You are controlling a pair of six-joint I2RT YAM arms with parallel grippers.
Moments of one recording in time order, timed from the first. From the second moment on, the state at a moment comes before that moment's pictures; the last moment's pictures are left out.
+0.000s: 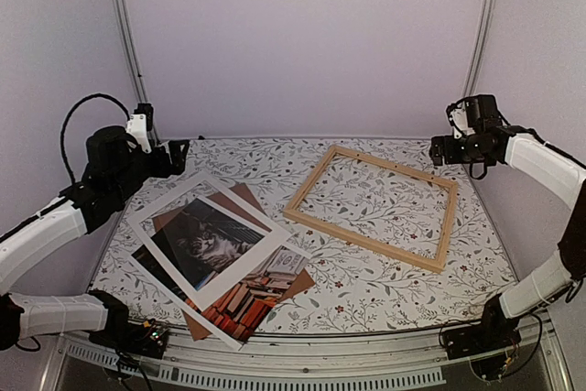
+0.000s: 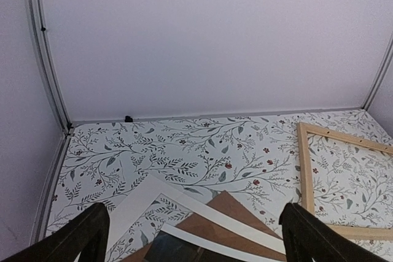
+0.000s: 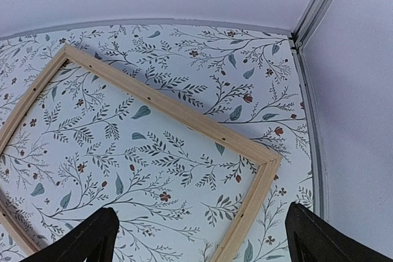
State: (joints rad) left arm -0.36 0.98 0.72 0.06 -0.19 -0.13; right arm 0.14 1.42 1.17 -0.47 0.10 0.03
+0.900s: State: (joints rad) left arm -0.36 1.04 0.73 0.04 -0.16 -0.13; right arm 0.02 2.16 1.63 -0.57 -0.12 -0.34
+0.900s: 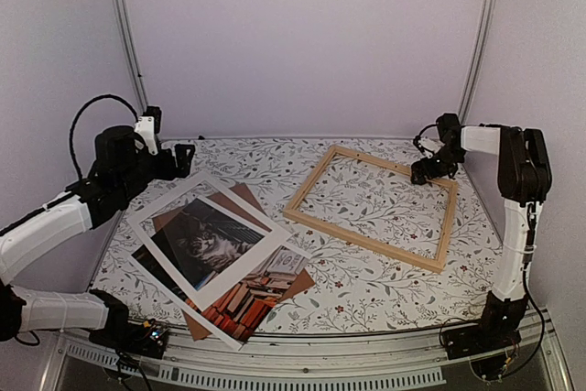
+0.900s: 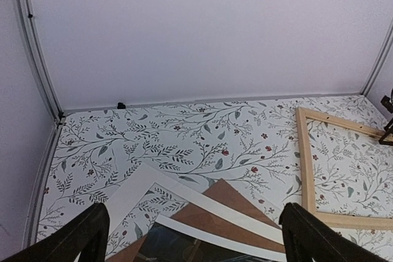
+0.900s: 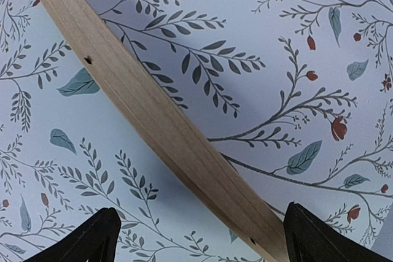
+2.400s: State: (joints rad) left arm -0.37 1.10 0.81 -0.09 -0.10 -0.20; right arm 0.04 1.62 0.86 -0.48 -0.22 0.22
